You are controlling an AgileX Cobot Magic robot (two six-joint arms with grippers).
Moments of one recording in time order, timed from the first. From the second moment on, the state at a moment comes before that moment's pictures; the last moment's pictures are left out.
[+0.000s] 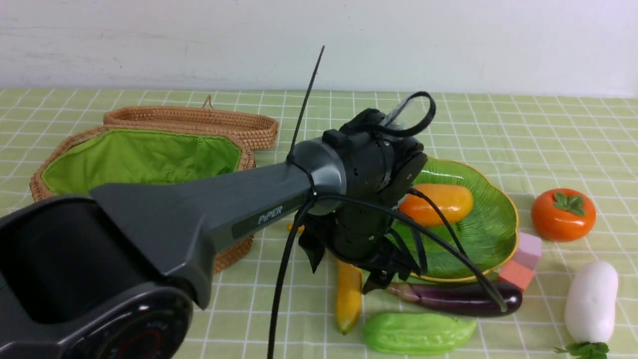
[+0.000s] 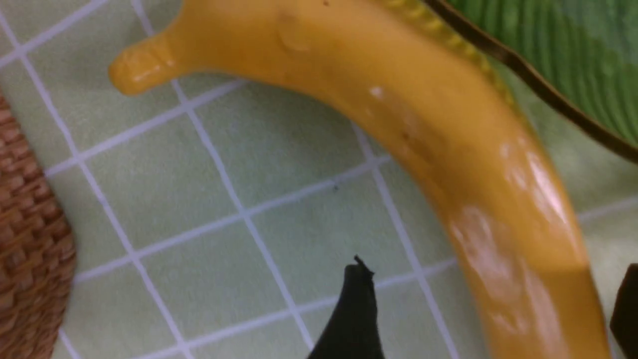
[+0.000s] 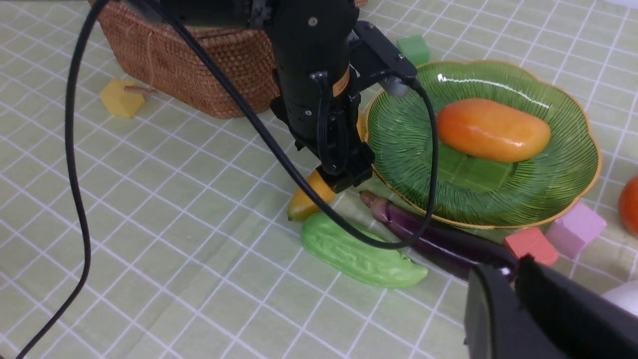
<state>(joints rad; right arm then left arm) 0.84 0.50 -0.89 -0.23 0.98 0.37 -0.78 2.25 -1.90 0.20 1.17 -0.40</state>
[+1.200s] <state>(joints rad) 0.84 0.50 -0.89 -0.30 0.90 0.37 -0.73 2.12 -2.11 -0.12 1.17 0.63</state>
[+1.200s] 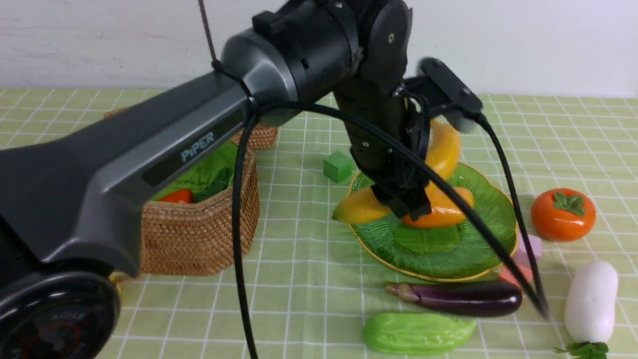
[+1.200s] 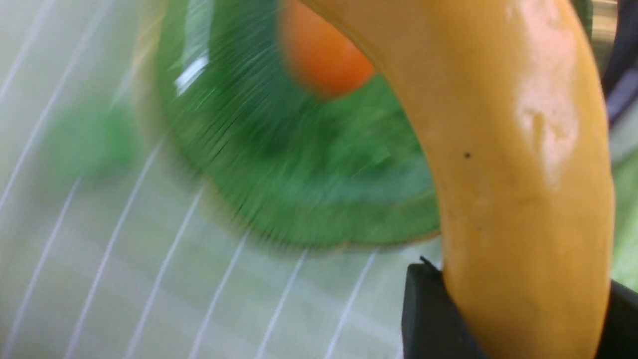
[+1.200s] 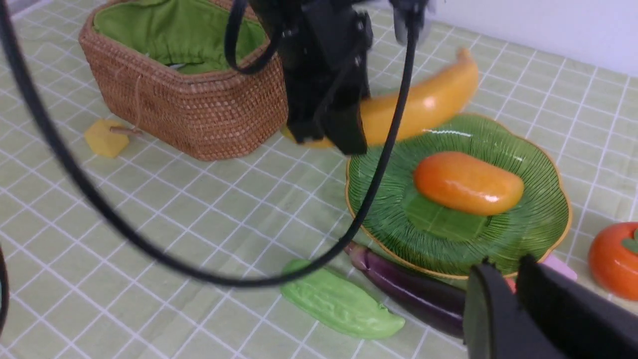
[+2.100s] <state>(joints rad) 0.84 0.50 -0.89 -0.36 0.90 0.37 -0.73 2.24 -2.11 -0.28 1.01 0.94</state>
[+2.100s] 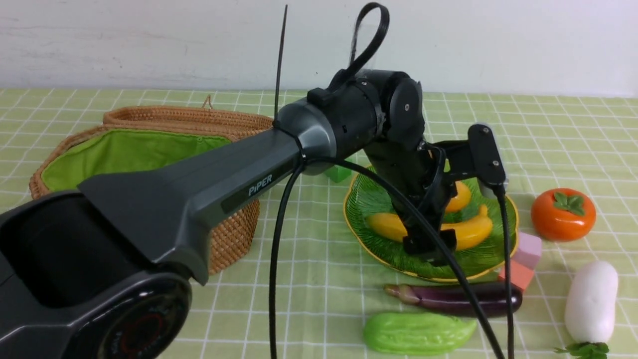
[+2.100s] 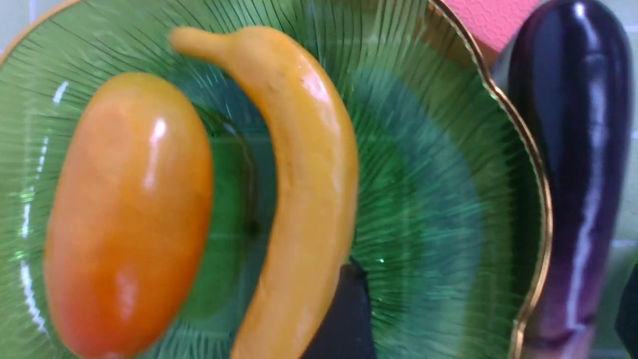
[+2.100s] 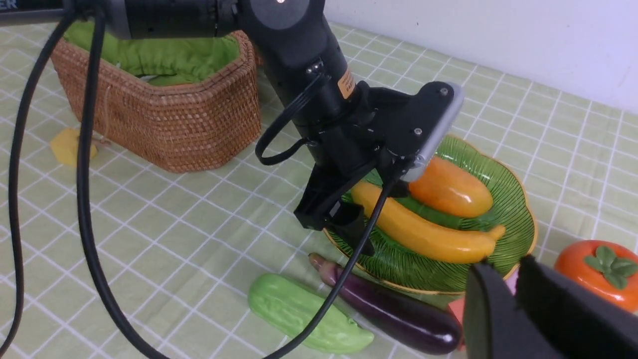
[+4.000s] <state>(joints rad) 0.68 1.64 -1.05 0.08 0.75 -0.69 -0.73 0.58 -0.89 -0.01 0.88 -0.02</state>
